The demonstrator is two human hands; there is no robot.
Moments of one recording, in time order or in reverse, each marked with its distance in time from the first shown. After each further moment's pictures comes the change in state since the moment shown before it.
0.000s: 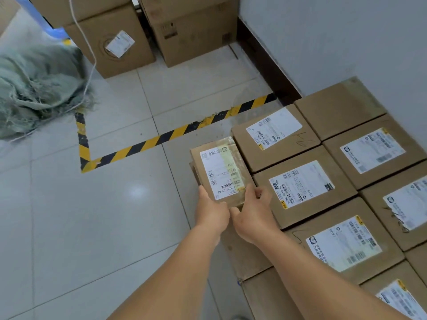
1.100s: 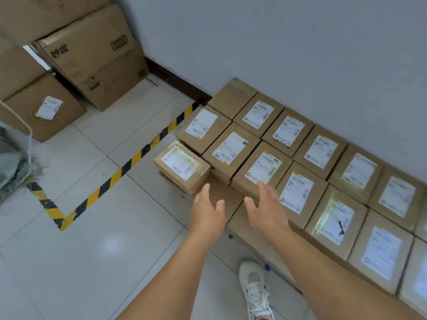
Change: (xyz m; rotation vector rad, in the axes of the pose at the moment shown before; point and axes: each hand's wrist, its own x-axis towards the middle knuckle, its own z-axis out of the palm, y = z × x) left_hand -0.200 -0.018 -0.075 0.601 -0.342 0.559; right_hand -0.237 0.013 -0.018 0.265 0.453 0.287
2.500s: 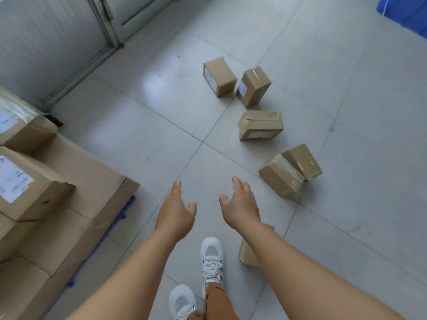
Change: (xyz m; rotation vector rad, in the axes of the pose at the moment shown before) left_hand -0.500 -0.139 0.483 1.205 -1.138 0.829; right_hand -0.564 0.532 0.016 0.817 0.654 1.284
